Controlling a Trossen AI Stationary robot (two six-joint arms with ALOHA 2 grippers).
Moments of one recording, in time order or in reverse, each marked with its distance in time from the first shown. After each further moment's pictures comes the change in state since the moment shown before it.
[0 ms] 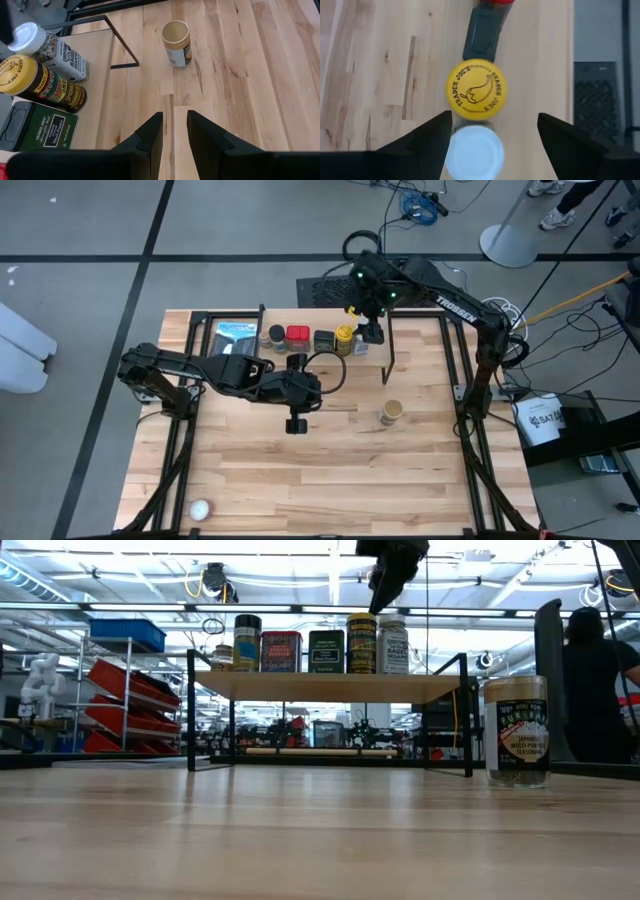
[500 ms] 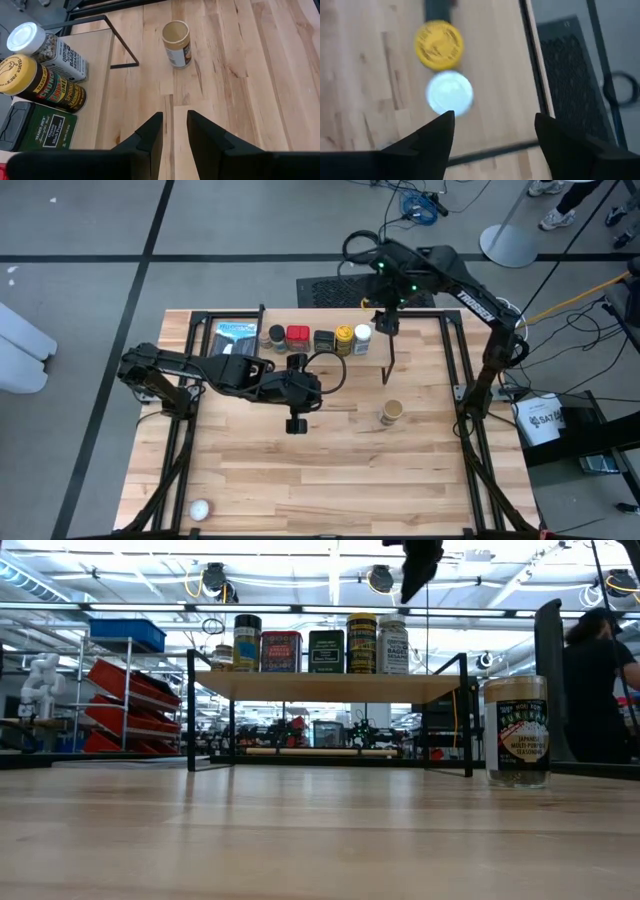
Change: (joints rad) left arm 0.000 0.000 0.000 0.000 0.000 -0.001; right arm -0.034 -0.055 0.100 -0.181 0.143 0.194
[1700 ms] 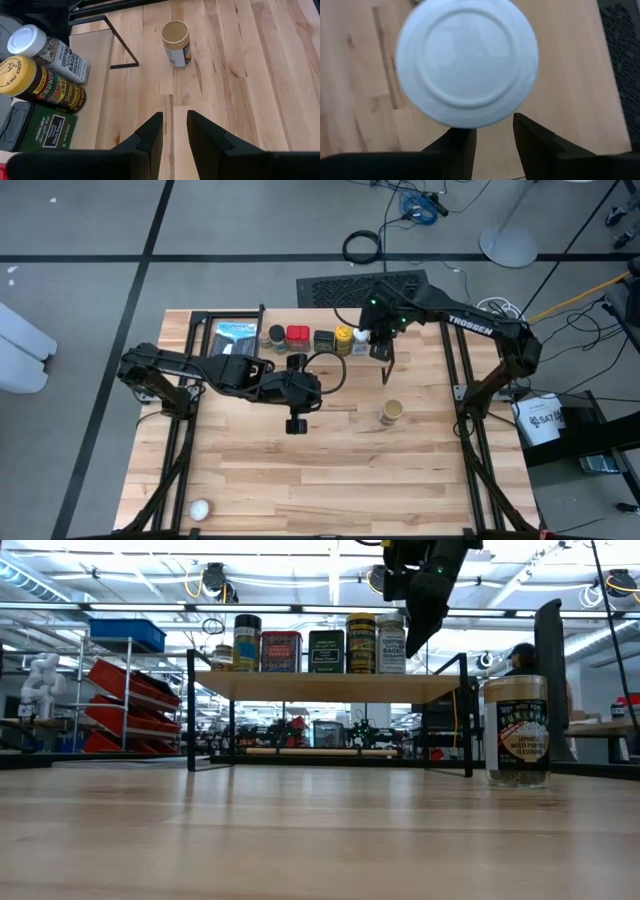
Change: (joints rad) left arm -0.002 0.000 0.000 0.000 0.000 0.000; right arm 0.029 -0.199 -0.696 0.465 -0.046 0.077
